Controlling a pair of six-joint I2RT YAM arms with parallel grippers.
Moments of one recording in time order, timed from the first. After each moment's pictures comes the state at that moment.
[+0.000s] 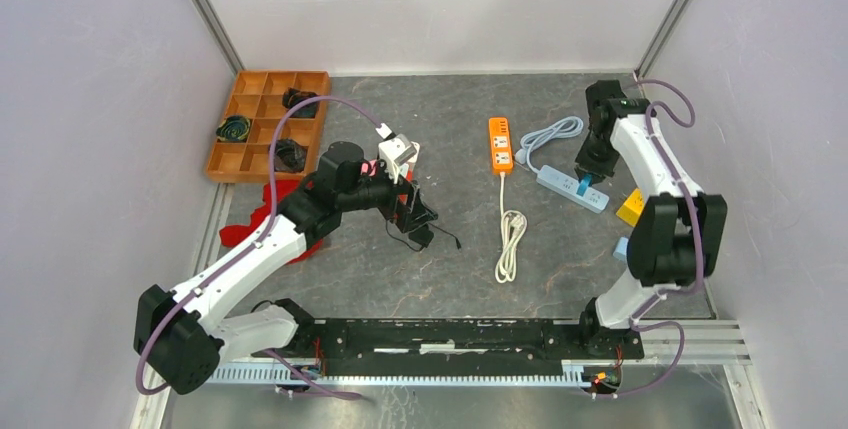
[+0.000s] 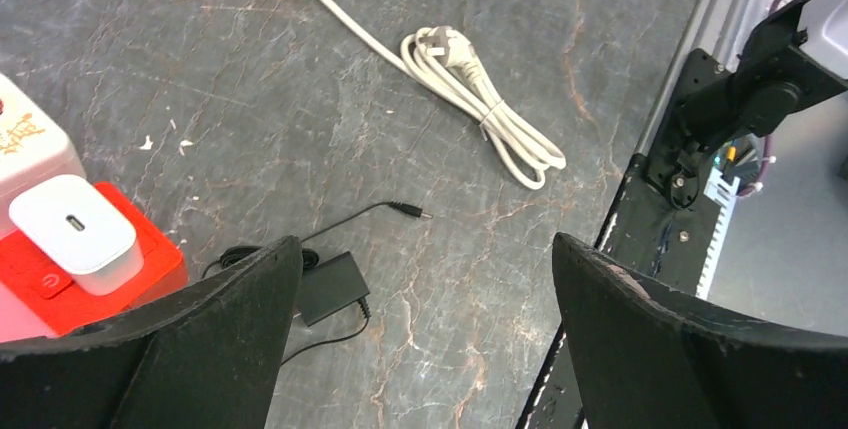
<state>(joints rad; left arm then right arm) -0.62 1.11 0.86 -0.20 0.50 -0.08 0.01 1.62 1.38 -1.07 0.22 0.54</state>
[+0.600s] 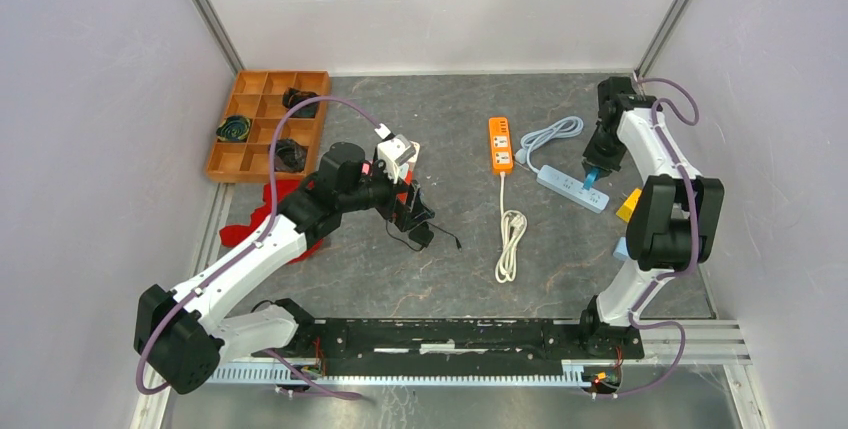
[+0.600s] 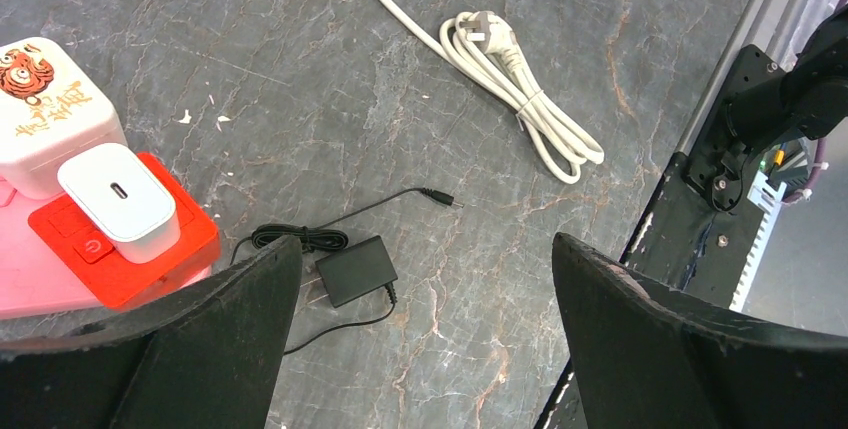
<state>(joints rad) -0.62 1.11 0.86 -0.24 0.42 -0.06 -0.07 1.76 1.46 -1.02 0.21 0.48</state>
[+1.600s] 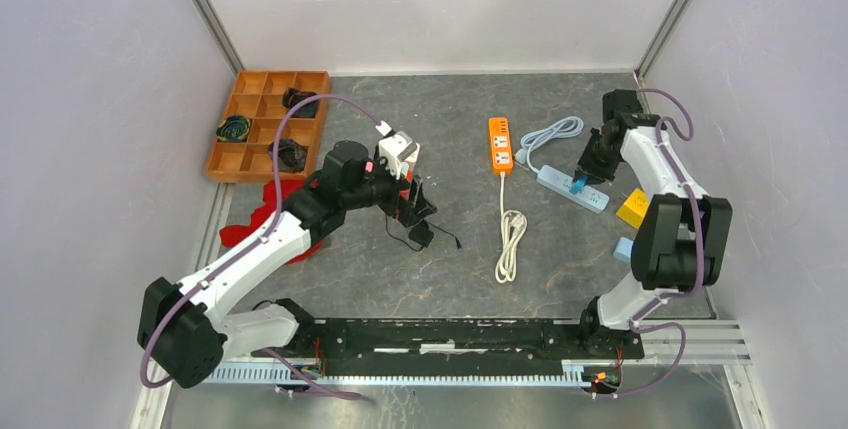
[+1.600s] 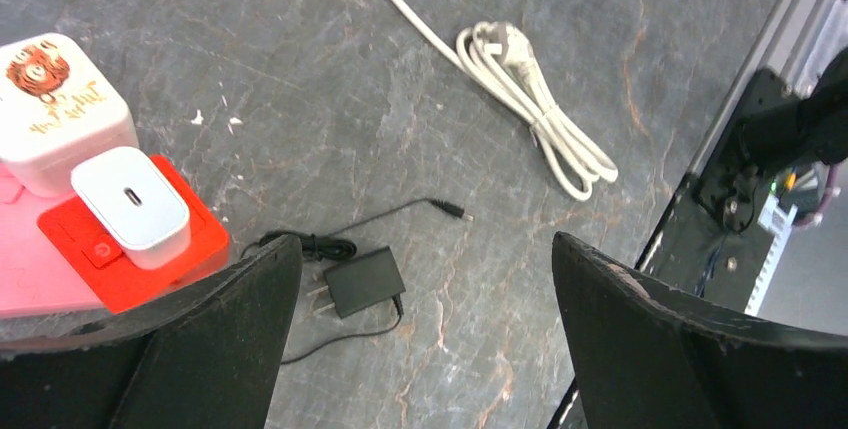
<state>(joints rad) -0.62 1.13 0.86 -0.22 0.40 -0.07 -0.09 1.66 1.28 -0.86 0.02 0.43</state>
